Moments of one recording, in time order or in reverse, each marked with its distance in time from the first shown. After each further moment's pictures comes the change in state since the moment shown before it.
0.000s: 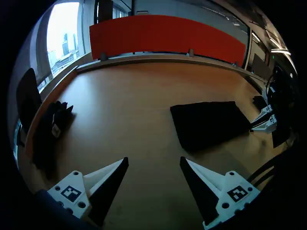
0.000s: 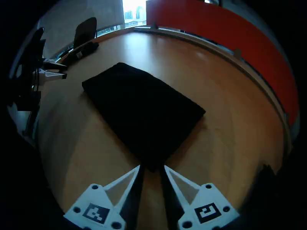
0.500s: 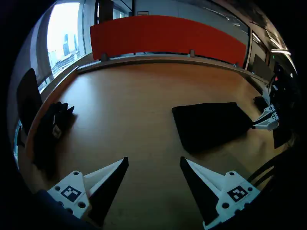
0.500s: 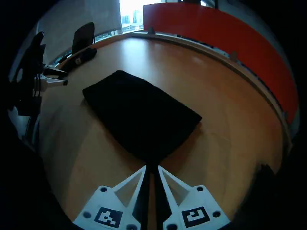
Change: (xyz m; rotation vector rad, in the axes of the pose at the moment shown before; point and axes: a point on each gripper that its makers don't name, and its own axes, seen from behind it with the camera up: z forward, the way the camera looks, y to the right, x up) left arm 0.003 -0.004 0.001 0.006 0.006 0.000; right arm 0.015 -0.004 -0.006 -0.020 0.058 0.031
